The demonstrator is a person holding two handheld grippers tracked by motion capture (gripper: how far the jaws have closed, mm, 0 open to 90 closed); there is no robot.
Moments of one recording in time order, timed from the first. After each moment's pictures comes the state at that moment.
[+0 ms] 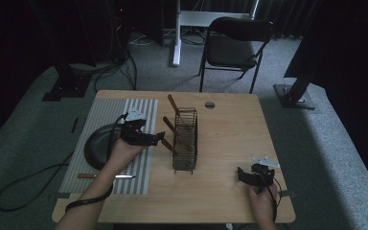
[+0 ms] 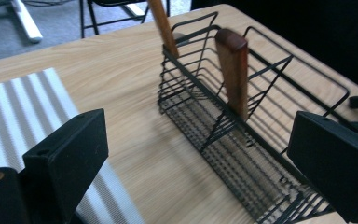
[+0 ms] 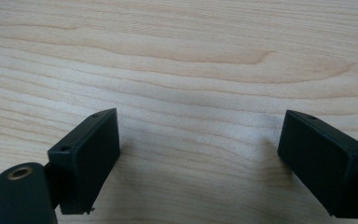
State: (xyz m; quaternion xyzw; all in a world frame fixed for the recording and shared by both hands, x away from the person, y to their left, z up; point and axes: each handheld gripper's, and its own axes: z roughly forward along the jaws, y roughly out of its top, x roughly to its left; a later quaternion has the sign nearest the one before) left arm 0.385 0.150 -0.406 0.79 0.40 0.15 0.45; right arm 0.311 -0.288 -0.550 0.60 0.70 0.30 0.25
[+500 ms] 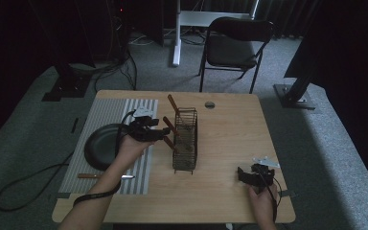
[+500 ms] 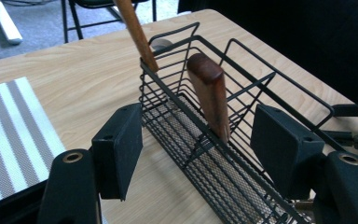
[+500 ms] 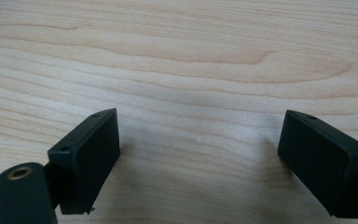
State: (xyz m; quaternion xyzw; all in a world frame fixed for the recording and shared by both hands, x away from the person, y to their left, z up) left arm 0.397 0.131 -0.405 0.79 0.39 0.13 0.46; right arm 0.311 -0.288 -0.550 0.60 0.70 0.30 0.25
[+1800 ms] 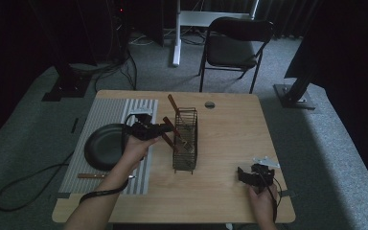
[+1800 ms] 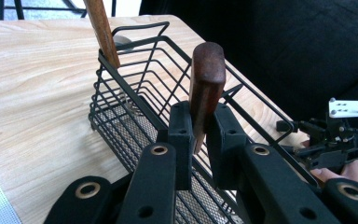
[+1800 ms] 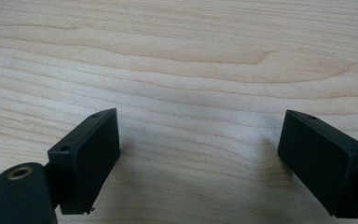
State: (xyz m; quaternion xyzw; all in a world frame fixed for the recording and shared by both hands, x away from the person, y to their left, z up) left arm 0.410 0.131 -0.422 0.76 0.40 0.02 0.52; right arm 0.311 -0.288 -0.550 0.60 0.70 0.30 0.25
